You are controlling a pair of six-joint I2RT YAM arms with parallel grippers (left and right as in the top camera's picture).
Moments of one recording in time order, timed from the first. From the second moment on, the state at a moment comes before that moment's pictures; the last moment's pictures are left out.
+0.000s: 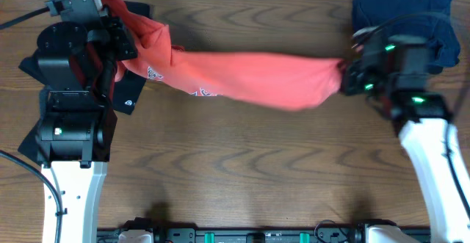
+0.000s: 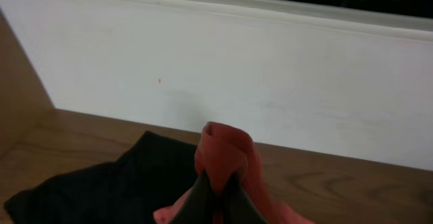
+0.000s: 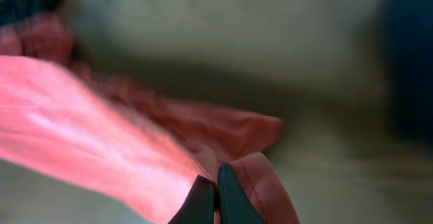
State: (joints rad) left arm -0.03 1.16 1.35 -0.42 -0.12 -0.15; right arm 0.00 1.32 1.11 -0.51 -0.34 0.01
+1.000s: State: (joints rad) left arm 0.02 0.91 1.35 -0.36 -0.19 -0.15; right arm -0.14 1.24 1.54 -0.73 -0.29 -0.02
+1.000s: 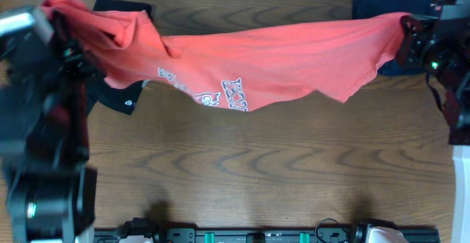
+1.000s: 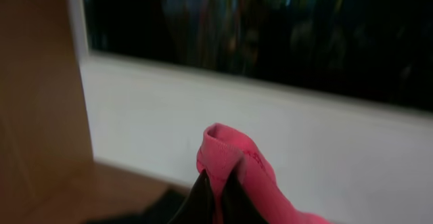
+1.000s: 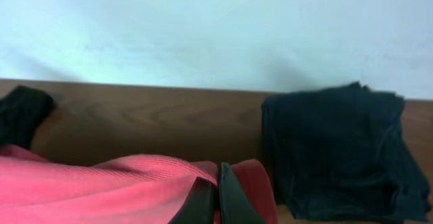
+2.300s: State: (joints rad) left arm 0.02 1.58 1.56 0.09 -0.30 -0.21; right arm -0.14 1.76 1.89 -0.37 -0.40 0.02
